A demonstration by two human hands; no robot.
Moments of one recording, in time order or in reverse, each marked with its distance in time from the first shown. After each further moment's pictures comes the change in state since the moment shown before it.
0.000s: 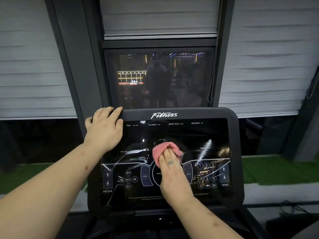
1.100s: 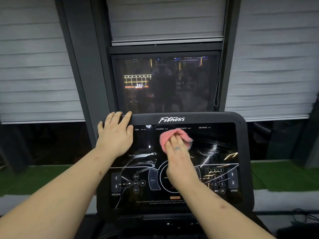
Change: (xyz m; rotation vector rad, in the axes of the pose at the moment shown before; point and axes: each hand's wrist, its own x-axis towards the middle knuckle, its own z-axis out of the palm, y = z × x) left_hand -0.002 0.004 0.003 0.044 -0.048 -0.008; right_hand 0.052 -0.004 -0.018 -0.109 0.105 -0.086
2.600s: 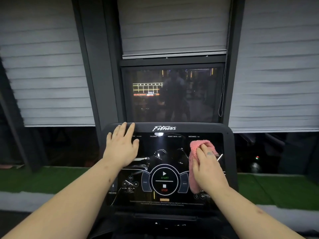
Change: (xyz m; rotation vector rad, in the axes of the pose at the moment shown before) left_hand -0.036 0.044 -0.010 0.048 -0.028 -0.033; right_hand -0.030 0.098 -0.078 0.065 -0.038 0.231
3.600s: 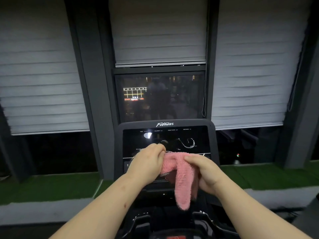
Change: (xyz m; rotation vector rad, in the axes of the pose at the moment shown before) left_hand -0.164 0.044 -0.113 -0.402 -0.106 0.330; right_hand -0.130 -0.137 -0.114 1.349 -0.407 0.323
